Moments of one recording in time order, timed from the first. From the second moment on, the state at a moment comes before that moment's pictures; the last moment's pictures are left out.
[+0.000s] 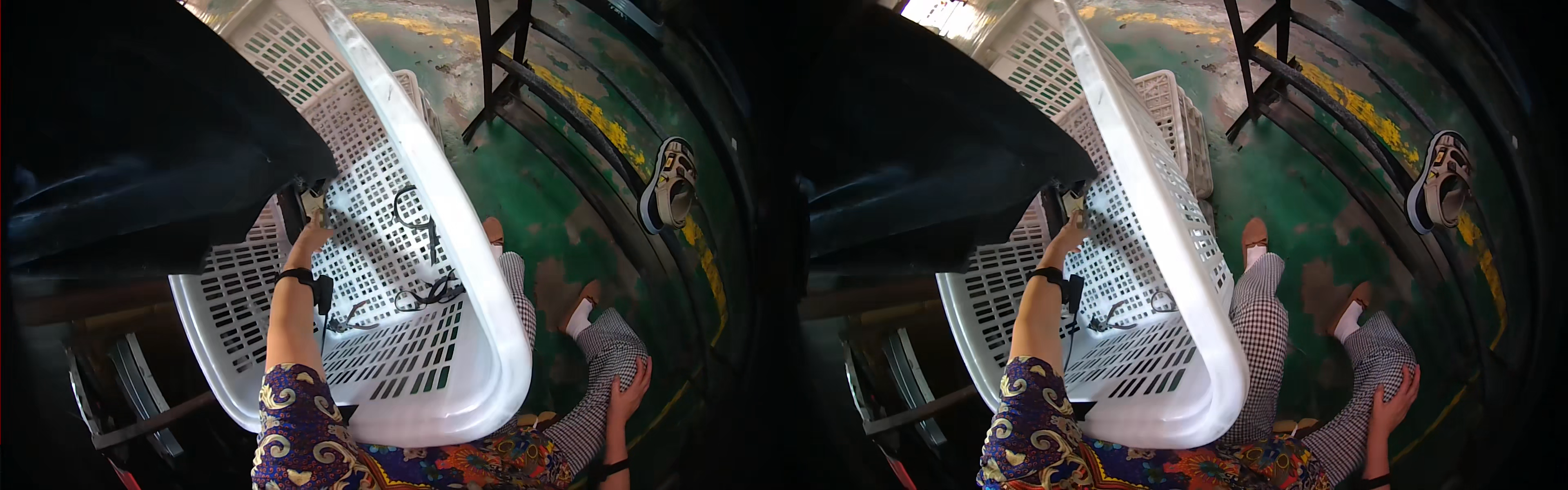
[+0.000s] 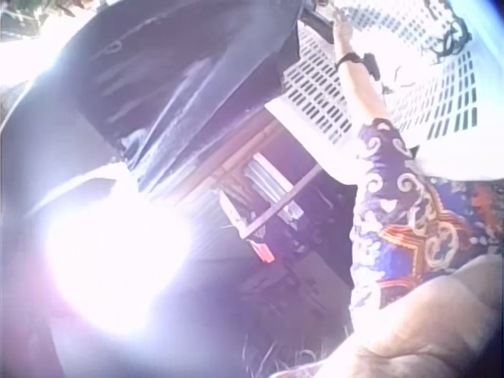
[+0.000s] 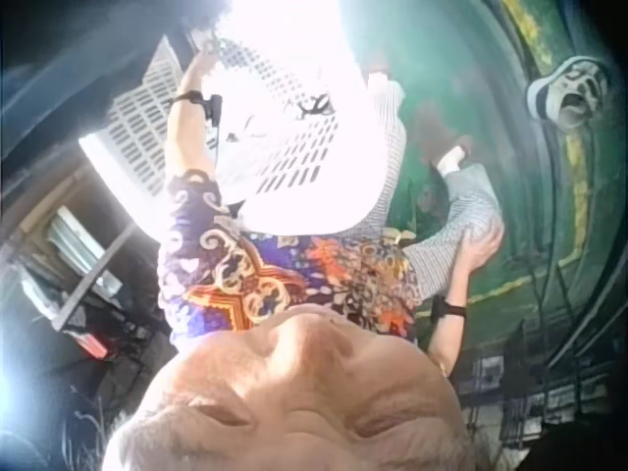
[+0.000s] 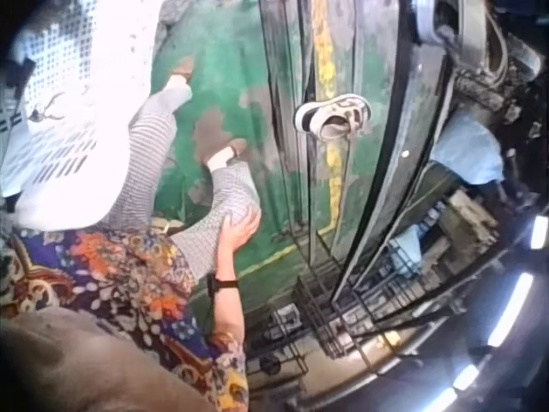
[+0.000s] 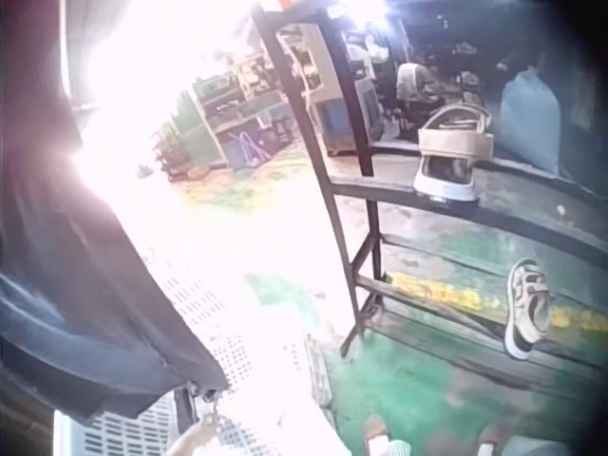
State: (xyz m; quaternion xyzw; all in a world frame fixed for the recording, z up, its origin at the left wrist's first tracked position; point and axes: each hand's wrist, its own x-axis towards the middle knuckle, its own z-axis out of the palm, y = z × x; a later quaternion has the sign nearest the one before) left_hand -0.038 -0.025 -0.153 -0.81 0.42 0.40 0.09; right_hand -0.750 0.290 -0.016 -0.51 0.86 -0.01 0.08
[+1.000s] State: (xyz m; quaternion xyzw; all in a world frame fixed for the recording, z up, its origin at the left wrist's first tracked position) left_hand -0.354 0.260 0.273 -0.46 0.43 0.51 -0.59; right_hand -0.566 0.276 0.154 -0.38 0.20 -0.49 0.76
